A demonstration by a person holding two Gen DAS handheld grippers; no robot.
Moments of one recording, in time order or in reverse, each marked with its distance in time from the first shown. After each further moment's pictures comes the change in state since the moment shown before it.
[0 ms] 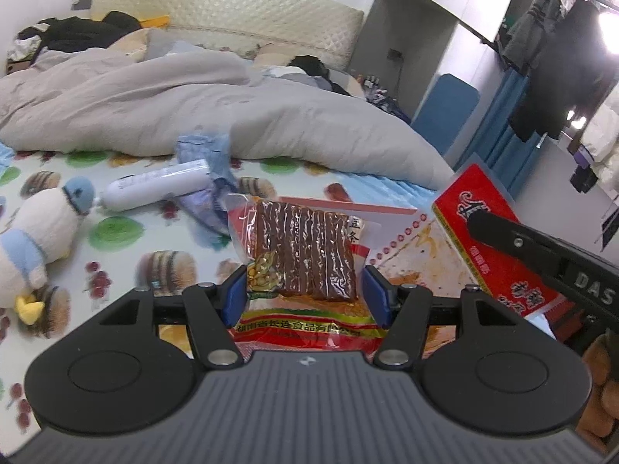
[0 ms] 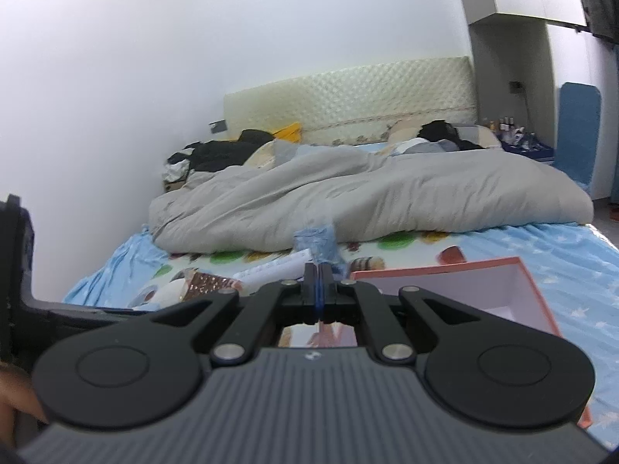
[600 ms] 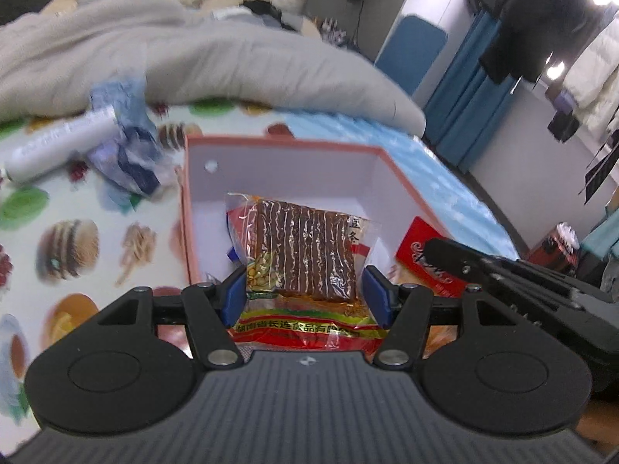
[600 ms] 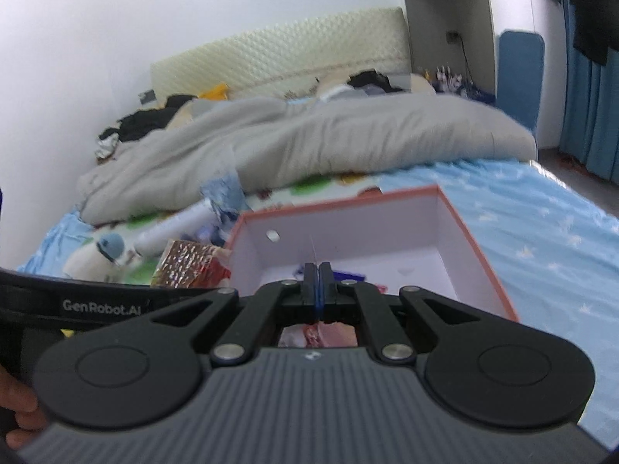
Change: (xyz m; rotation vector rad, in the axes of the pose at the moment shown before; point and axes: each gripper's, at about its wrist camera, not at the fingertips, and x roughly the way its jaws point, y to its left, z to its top) left arm 0.133 -0.056 -0.029 0.060 0.178 -0.102; right arm 0.052 -0.093 -0.066 0.078 0.142 -0.160
